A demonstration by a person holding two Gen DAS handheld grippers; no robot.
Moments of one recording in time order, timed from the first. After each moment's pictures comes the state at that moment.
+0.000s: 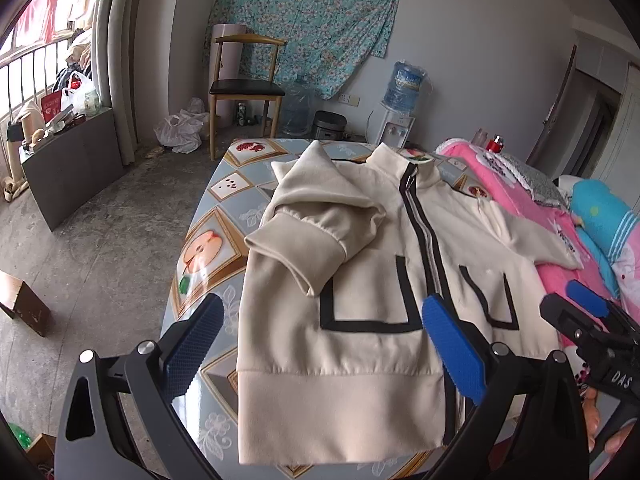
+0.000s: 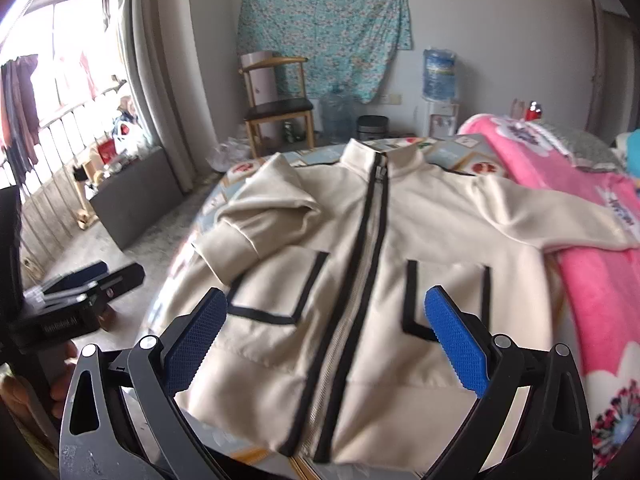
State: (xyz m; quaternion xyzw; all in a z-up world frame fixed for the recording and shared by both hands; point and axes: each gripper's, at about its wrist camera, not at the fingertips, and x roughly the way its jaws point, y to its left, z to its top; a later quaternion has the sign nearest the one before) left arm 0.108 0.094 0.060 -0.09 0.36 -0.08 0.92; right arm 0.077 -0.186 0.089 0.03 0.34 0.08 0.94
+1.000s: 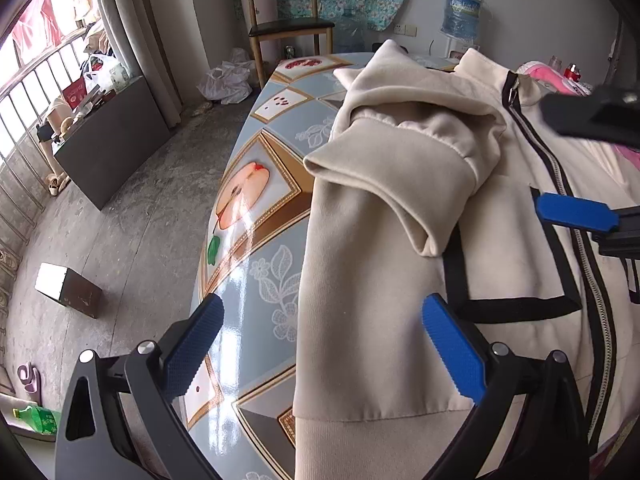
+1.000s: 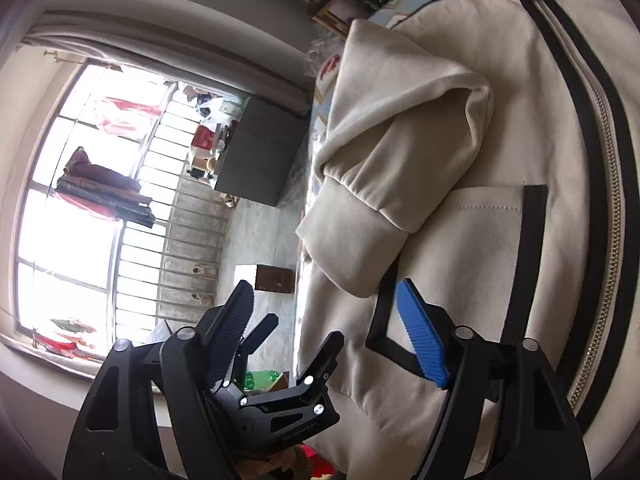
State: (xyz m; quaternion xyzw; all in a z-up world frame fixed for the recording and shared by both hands) left arm 0.181 0.101 -0.048 0.01 0.48 0.04 0.88; right arm 0.237 -0.129 -0.006 0.31 0.55 0.30 0.72
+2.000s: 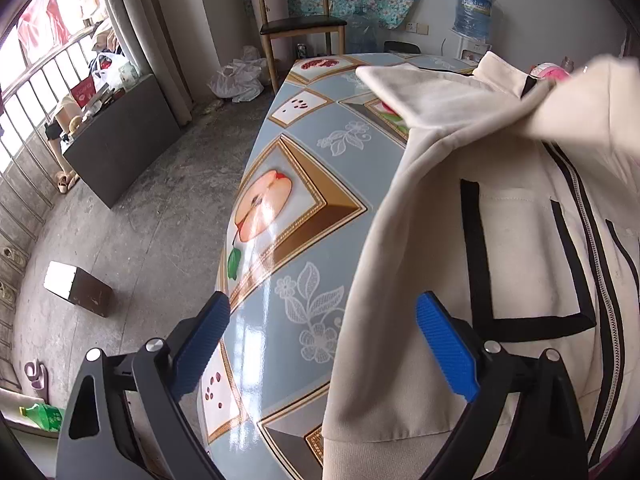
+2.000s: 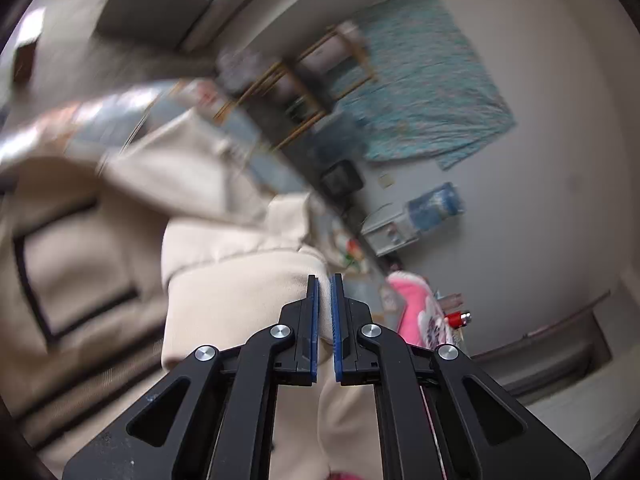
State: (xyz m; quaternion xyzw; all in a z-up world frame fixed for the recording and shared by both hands) left arm 0.193 0.110 -0.042 0.02 0.48 0.06 0.88; right arm 0.192 -0.151 0.086 -0.49 0.28 0.05 0.83
